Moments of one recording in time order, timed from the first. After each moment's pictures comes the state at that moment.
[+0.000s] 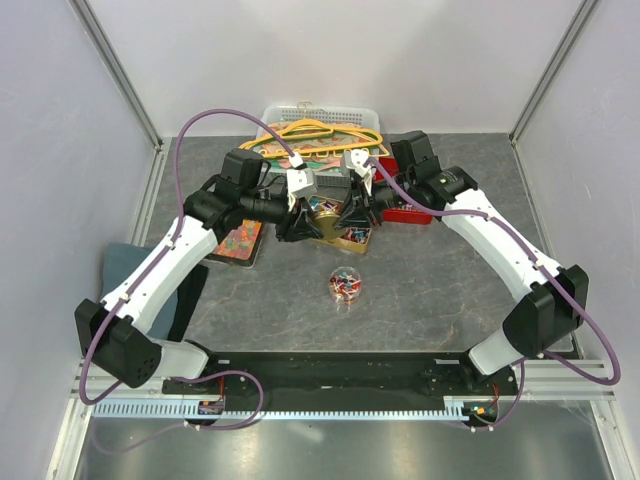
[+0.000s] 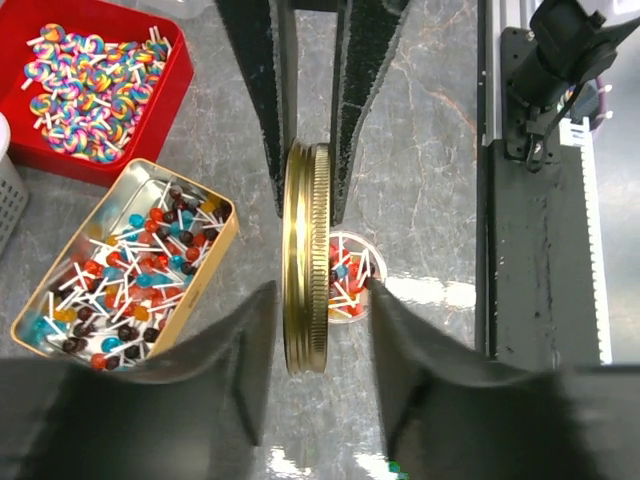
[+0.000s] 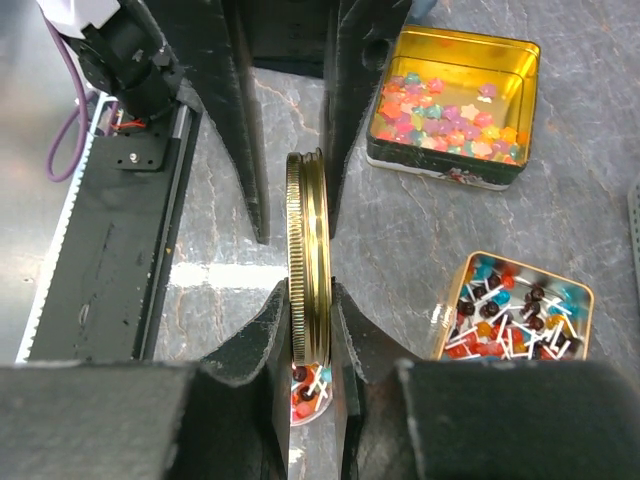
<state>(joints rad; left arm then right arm) -0.48 1.35 1.30 -0.60 0.88 0.47 0.50 1.54 1.49 -0.65 -1.03 -0.58</state>
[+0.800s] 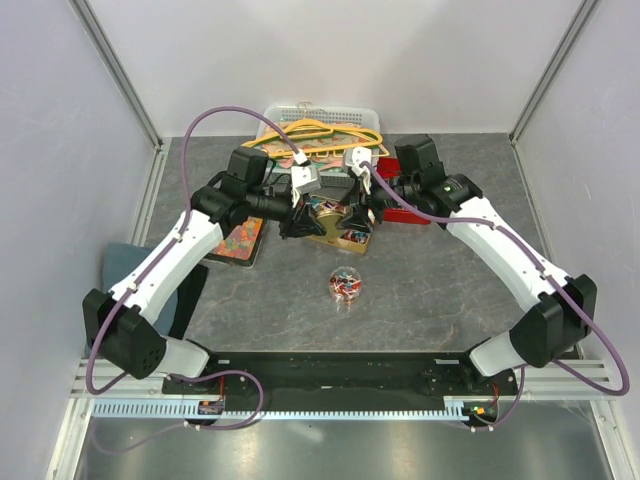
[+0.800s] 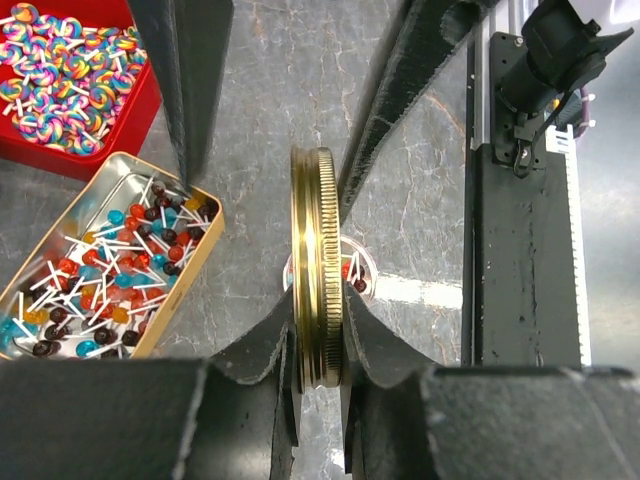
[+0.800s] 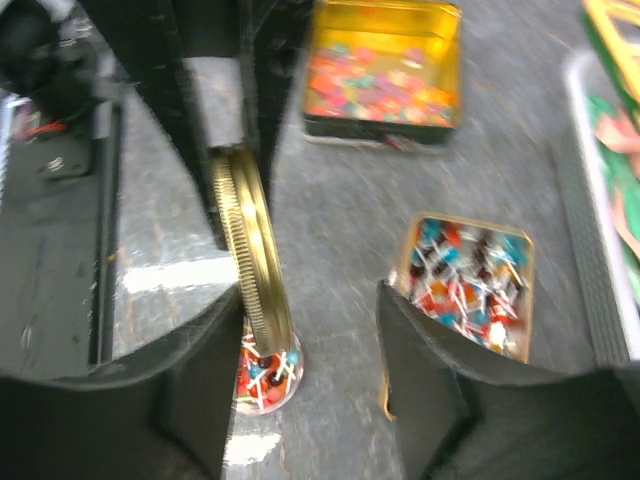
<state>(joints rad) -0.48 1.39 1.31 -0.60 0.90 0.43 0.51 1.50 1.44 -0.56 -0.87 -0.51</state>
